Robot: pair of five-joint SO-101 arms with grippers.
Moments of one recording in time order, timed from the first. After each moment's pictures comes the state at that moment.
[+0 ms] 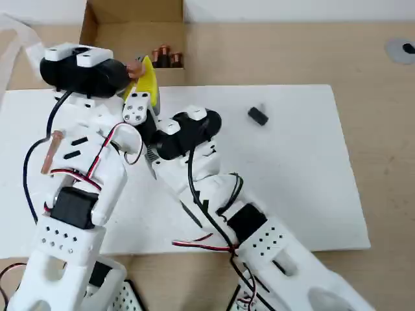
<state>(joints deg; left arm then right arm) 15.6 -54.8 41.0 21.1 -3.3 -44.8 -52.6 67.1 4.9 -14.7</state>
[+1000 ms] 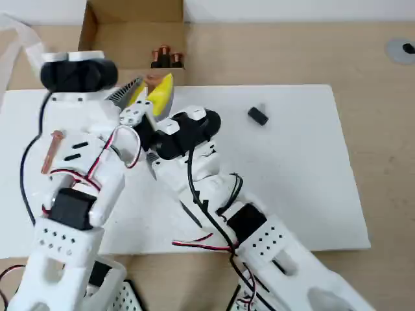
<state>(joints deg) 14.4 -55.6 40.2 32.0 8.6 -44.9 -52.5 67.1 5.1 -14.7</state>
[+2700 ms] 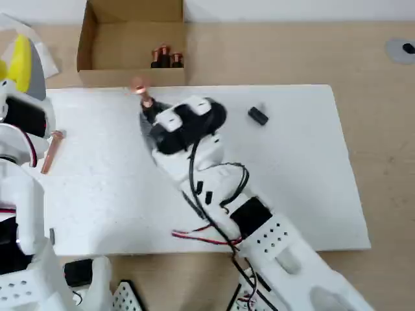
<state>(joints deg) -15.9 -56.2 13.3 50.2 19.9 -42.3 -51.4 59.9 5.1 -10.6</state>
